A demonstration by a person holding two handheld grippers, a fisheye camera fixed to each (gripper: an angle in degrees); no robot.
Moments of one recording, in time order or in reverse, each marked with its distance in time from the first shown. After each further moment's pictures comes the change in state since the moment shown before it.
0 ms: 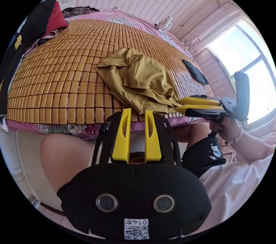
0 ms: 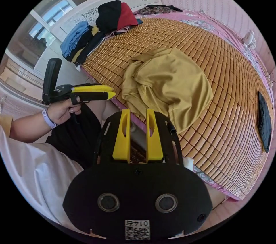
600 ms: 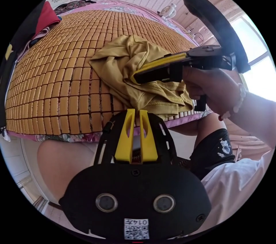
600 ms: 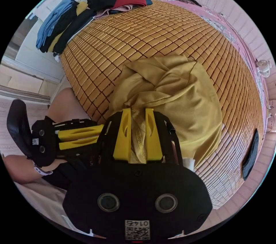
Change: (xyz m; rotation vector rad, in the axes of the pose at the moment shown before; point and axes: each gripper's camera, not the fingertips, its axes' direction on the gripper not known) left arm -0.019 -0.019 0.005 -0.113 -0.062 0.027; right arm 0.023 -0.131 0.095 -0.183 0.069 -0.014
